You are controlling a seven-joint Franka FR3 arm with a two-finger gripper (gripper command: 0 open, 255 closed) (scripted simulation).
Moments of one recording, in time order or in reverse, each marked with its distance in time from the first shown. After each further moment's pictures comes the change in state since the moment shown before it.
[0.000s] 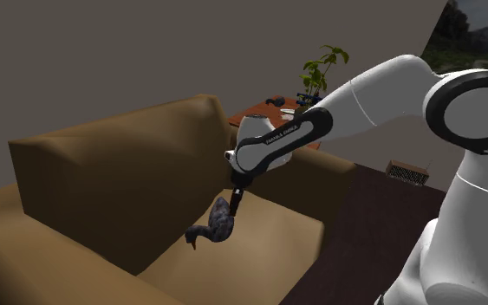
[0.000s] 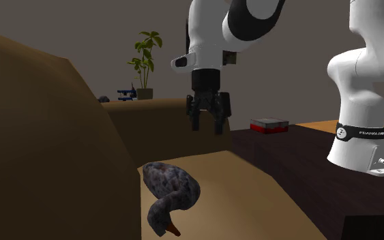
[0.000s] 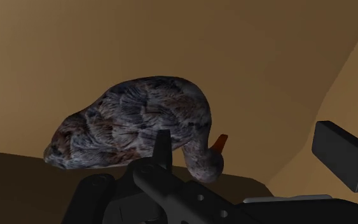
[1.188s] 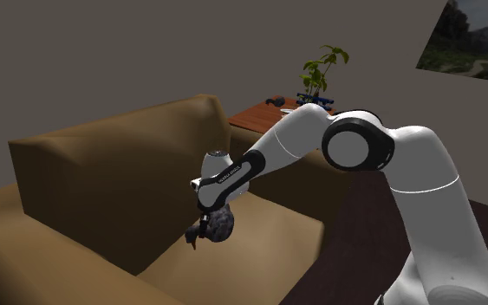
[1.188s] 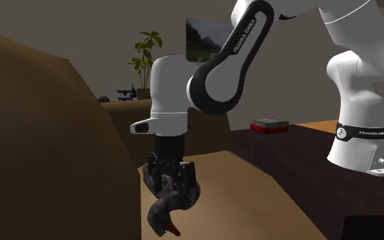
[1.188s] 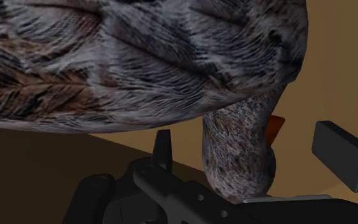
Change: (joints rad) arm 0.038 0.545 0.042 0.397 -0.039 0.174 -0.121
